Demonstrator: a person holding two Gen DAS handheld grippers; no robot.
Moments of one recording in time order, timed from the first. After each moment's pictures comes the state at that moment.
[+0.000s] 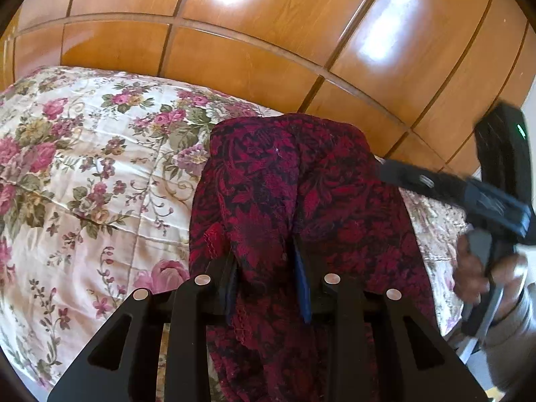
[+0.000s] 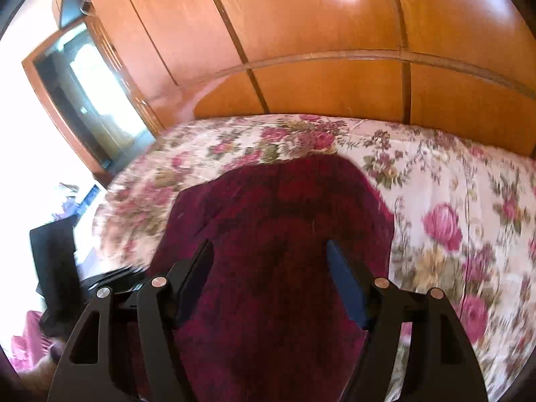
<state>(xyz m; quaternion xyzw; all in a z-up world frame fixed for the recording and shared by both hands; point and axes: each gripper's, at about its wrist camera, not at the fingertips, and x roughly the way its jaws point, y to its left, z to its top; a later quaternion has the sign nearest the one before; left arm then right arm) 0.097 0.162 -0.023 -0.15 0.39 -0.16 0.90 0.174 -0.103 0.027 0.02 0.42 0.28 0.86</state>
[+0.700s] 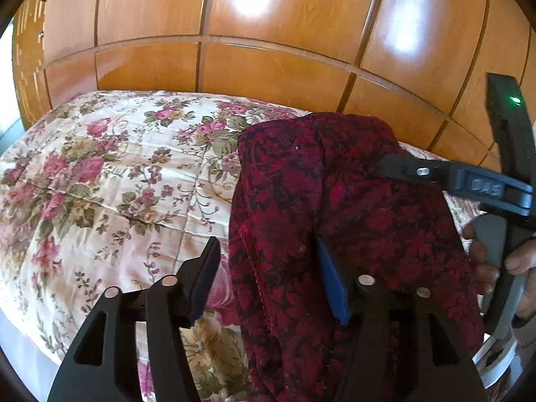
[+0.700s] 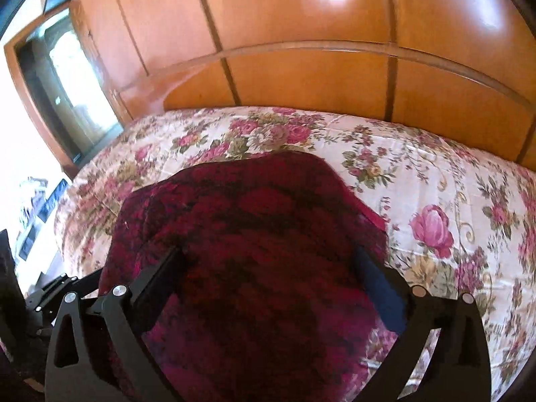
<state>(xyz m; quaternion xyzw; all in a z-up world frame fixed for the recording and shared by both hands) 0.078 0.150 -0.023 -0.07 0.38 -0.05 0.92 0.171 -0.114 0.000 0.03 0.40 0.24 0.88</state>
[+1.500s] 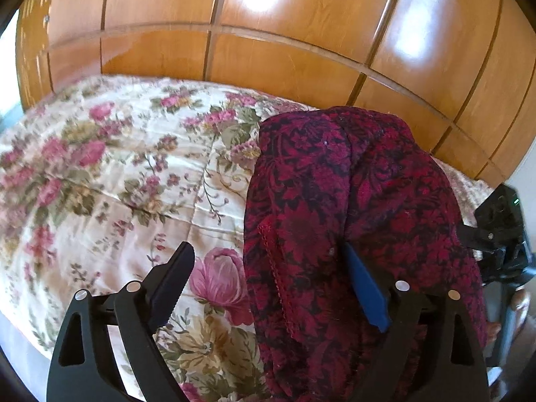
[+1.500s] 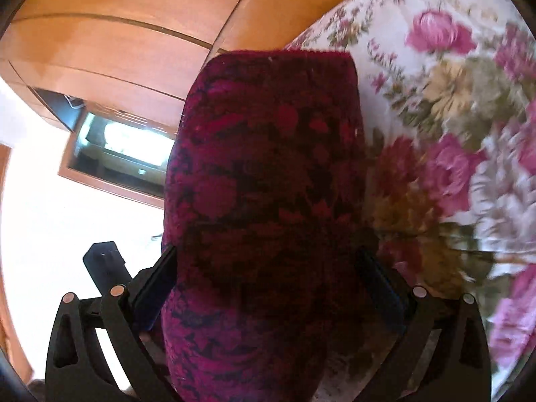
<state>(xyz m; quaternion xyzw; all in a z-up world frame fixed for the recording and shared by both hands) 0.084 0.172 -0.034 -0.12 0.40 -0.06 0.91 0.162 -0.192 -0.090 0.33 0.49 0.39 0.70</state>
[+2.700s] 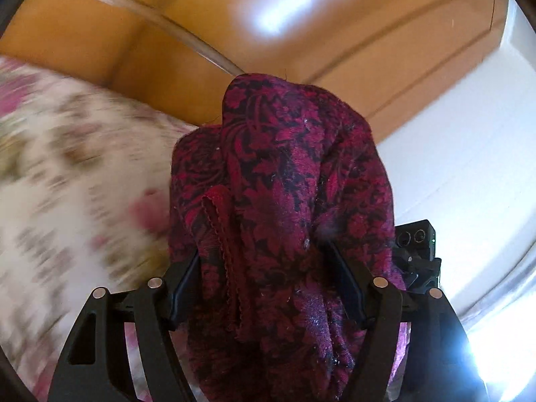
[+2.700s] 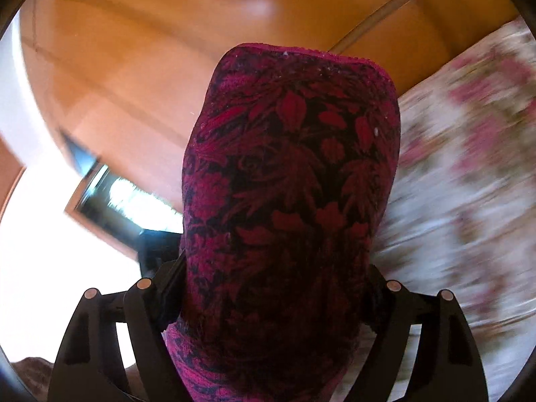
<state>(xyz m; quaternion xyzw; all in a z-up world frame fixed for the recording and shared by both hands) 0.239 -0.079 -0.007 -0.24 0.40 -0.44 0.77 0.161 -0.415 -0.007 0.36 0.33 0.28 0.83</state>
